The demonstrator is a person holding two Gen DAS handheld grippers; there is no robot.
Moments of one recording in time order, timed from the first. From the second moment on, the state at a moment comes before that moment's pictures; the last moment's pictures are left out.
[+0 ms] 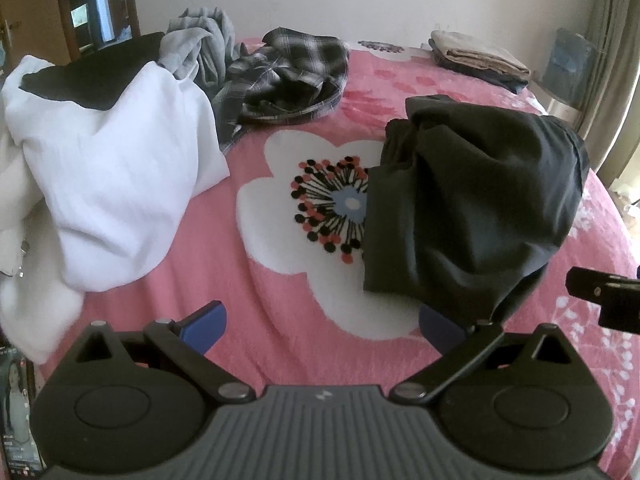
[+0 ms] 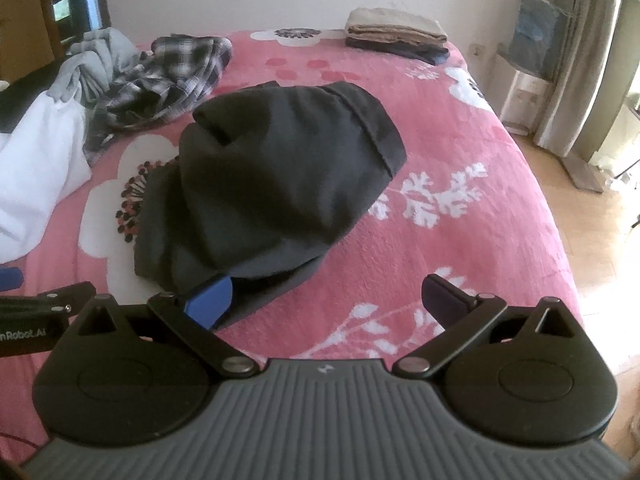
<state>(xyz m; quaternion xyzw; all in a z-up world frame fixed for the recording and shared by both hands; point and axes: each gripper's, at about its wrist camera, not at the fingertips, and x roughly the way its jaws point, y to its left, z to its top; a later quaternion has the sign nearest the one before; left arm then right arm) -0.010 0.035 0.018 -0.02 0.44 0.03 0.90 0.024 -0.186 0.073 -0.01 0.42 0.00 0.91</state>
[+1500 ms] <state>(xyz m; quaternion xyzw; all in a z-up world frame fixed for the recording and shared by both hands) -0.009 0.029 0.013 -0.01 0.45 0.03 0.89 0.026 -0.186 0.067 -0.01 0.43 -0.01 0.90</state>
